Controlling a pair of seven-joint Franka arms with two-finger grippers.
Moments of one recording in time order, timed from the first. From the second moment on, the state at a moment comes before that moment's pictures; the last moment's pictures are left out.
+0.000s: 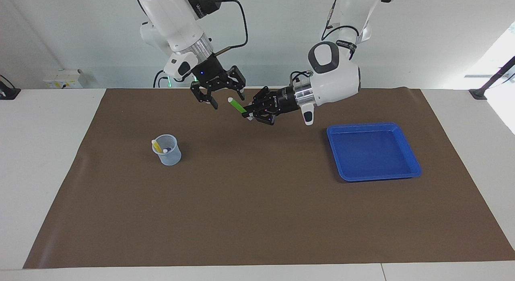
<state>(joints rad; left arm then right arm) 0.16 0.18 -0.78 -1.89 -1.24 2.26 -1.47 0.03 -0.03 0.33 -1.75 0.37 1.98 0.28</state>
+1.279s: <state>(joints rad) 0.17 0.15 -0.78 -1.90 -1.26 2.30 -1.45 0.02 -0.07 0.28 -1.88 0.14 1.99 0.04</state>
